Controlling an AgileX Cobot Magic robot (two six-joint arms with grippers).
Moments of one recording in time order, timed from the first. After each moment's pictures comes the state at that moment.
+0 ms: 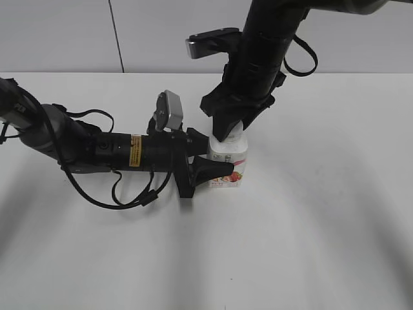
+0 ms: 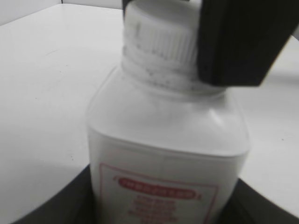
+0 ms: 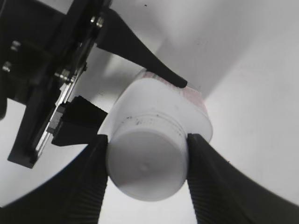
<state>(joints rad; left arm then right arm) -0.35 2.39 -1.24 1.32 -1.12 -0.57 0.53 2.12 -1.76 0.22 1.13 -0.27</state>
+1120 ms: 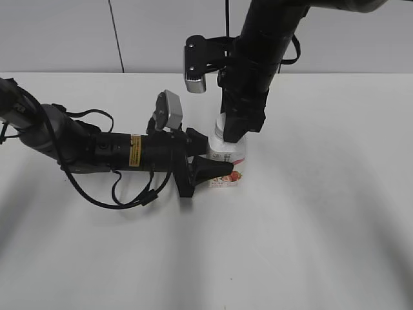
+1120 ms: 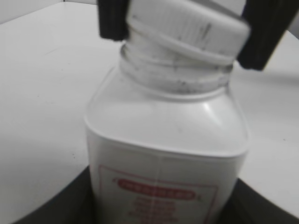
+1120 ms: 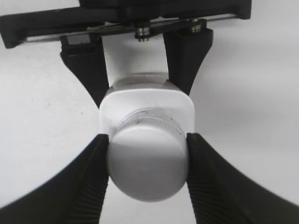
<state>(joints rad) -0.35 2.39 -1.24 1.32 -1.11 -0.58 0.53 2.12 -1.77 0.22 1.12 -1.23</state>
